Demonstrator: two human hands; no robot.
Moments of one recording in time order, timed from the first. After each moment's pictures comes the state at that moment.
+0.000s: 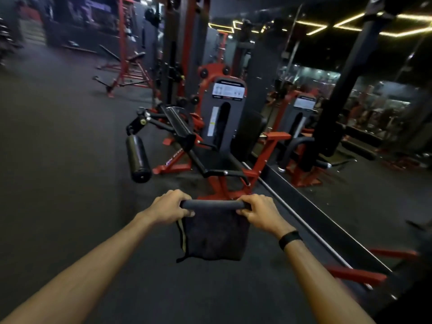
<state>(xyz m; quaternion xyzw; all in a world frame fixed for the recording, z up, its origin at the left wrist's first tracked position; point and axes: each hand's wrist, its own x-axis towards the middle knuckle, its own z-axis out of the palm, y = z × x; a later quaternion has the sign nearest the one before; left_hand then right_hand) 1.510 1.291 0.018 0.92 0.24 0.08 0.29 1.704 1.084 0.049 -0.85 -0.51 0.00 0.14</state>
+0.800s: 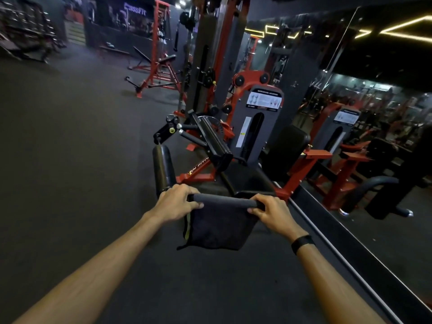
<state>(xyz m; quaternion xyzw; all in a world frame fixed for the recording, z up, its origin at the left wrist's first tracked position) 1.547 1.509 0.018 0.89 0.29 0.19 0.29 1.775 1.318 0.043 -0.82 -0.54 0.00 0.18</state>
